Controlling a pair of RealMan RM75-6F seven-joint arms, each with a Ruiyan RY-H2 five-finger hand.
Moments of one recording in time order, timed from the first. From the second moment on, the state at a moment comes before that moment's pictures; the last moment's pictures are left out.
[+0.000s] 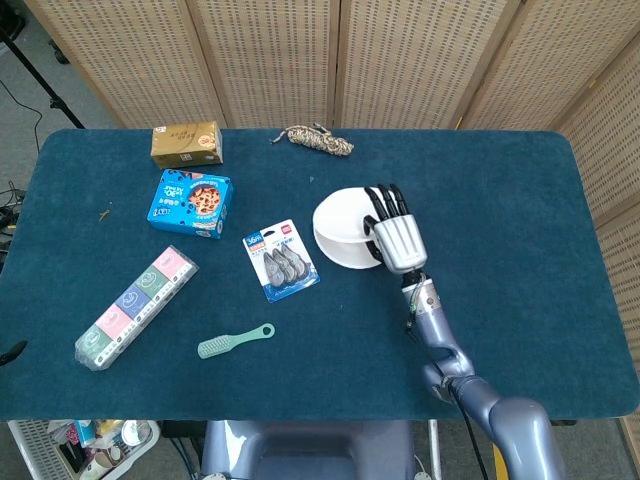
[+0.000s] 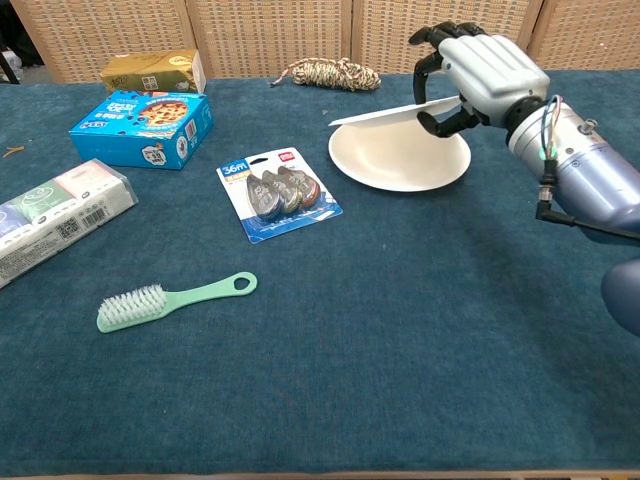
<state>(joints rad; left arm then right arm) -0.01 -1.03 -0.12 -1.67 1.33 1.49 -0.22 0.85 -2.06 0.31 -0.45 -1.46 1.21 0.13</state>
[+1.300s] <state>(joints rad) -0.01 -1.01 -0.11 -1.68 1.37 1.48 -0.26 0.74 -1.88 0.16 -0.77 -1.44 1.06 -0.03</state>
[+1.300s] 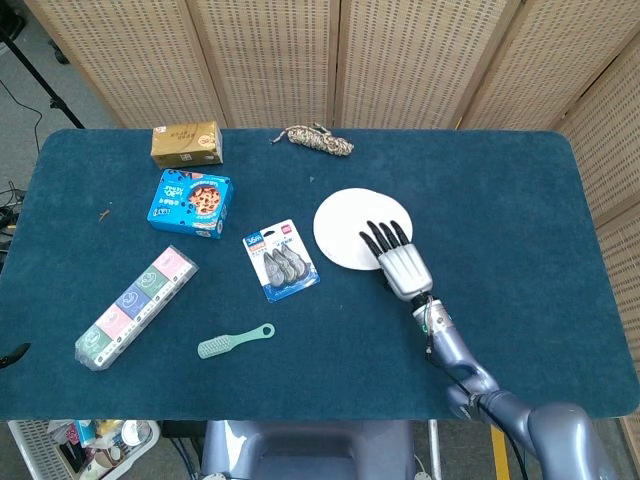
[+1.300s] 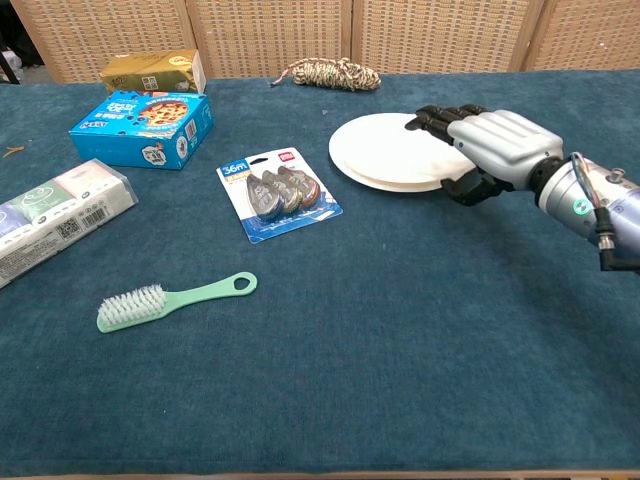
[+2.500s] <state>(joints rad) -0.01 -1.01 -0.11 -1.68 1.36 1.49 -0.25 0.84 -1.88 0.34 -0.88 -1.16 0.97 -0.49</state>
